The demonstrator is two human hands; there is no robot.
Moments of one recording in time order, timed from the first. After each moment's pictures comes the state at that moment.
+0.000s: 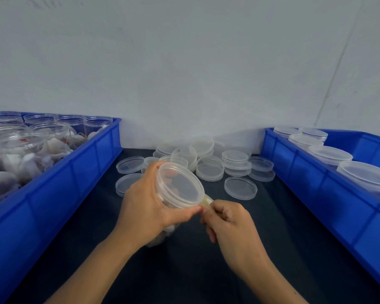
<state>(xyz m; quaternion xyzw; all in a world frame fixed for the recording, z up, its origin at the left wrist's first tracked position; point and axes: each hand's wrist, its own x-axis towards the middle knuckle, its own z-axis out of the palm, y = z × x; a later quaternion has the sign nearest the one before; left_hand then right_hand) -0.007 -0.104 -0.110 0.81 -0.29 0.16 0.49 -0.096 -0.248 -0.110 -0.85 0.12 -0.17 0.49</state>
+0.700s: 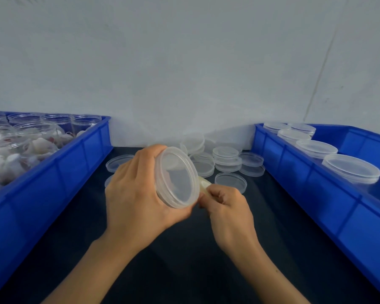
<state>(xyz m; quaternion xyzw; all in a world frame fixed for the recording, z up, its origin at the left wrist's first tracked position) -0.039 -0.121 -0.088 0.82 -0.28 0.38 0.31 -0.089 -0.262 -0.107 -0.85 0.15 -0.24 0.45</state>
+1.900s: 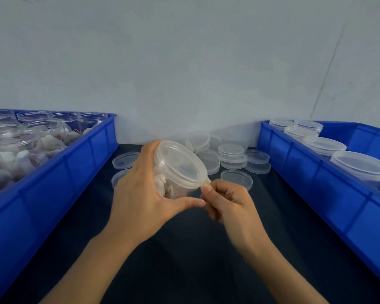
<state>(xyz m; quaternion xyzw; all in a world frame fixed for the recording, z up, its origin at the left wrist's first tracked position) -0.031 -0.109 -0.087 0.81 -0.31 0.24 0.43 -0.093 -0.263 -0.106 -0.77 0.01 -0.21 0.60</state>
